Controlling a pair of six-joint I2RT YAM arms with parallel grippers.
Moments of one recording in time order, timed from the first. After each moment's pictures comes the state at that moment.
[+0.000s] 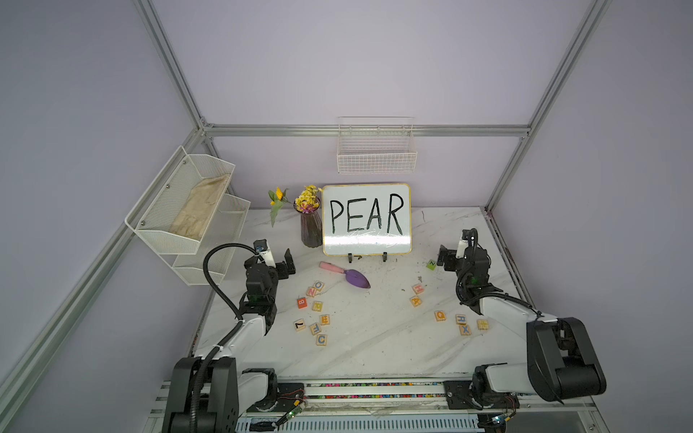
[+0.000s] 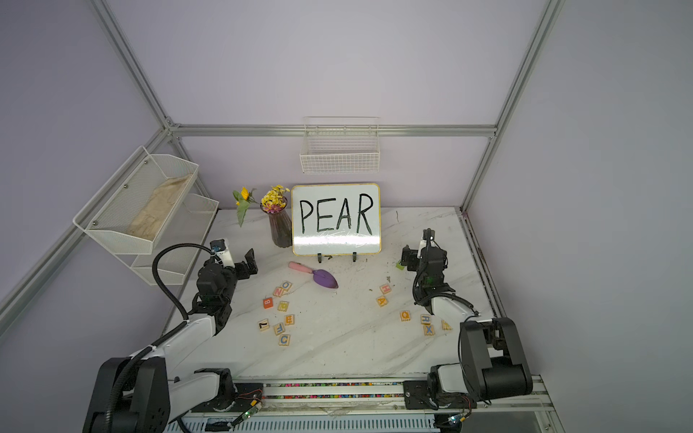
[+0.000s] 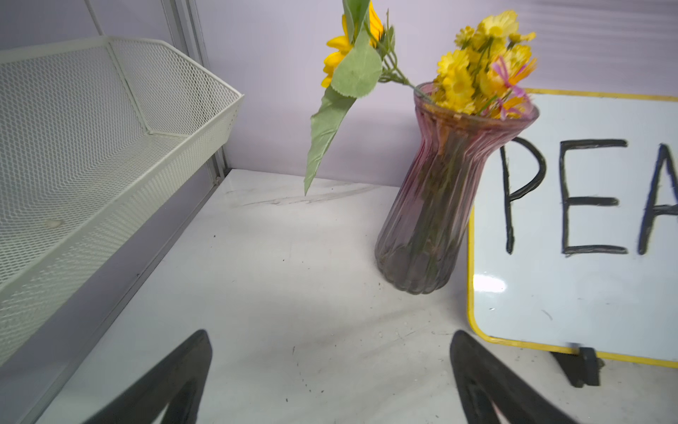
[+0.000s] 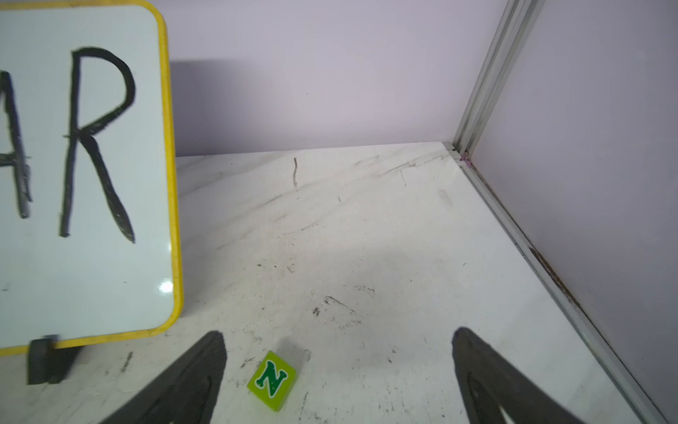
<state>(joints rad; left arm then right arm) -0.01 1.13 0.47 0.45 -0.12 -0.14 0.14 1.32 0.62 0.38 0.18 0.08</state>
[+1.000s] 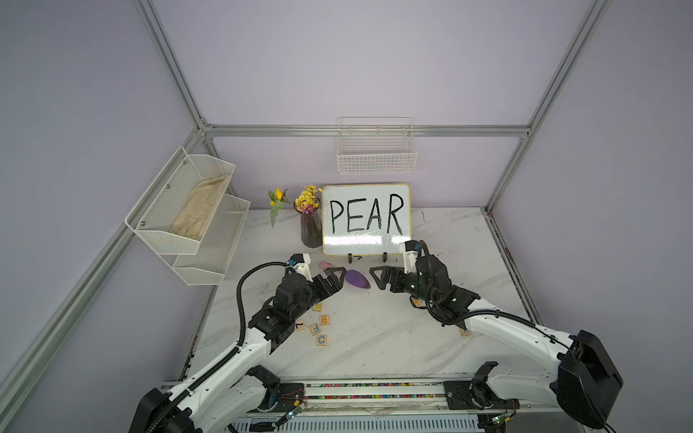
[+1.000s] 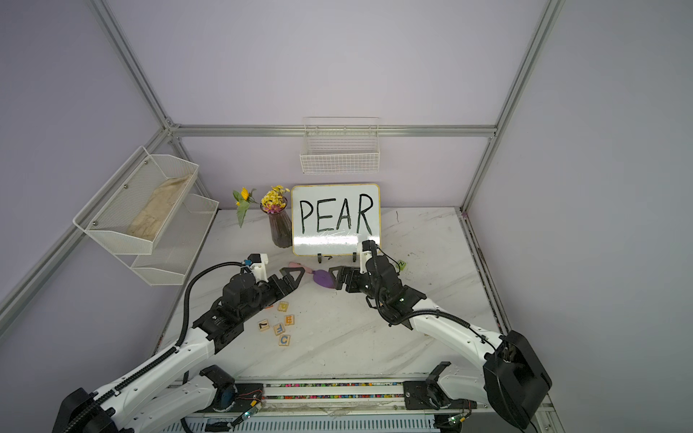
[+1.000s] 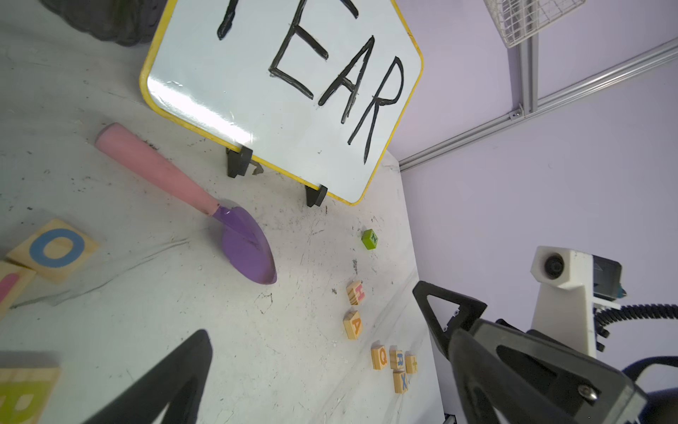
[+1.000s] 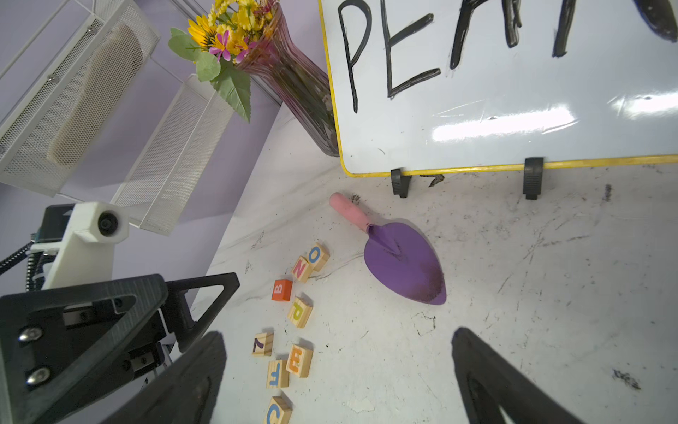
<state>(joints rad) -0.52 0.93 0.54 0.02 0.06 -0.98 0.72 1.24 0.76 0.09 -0.09 0.71</state>
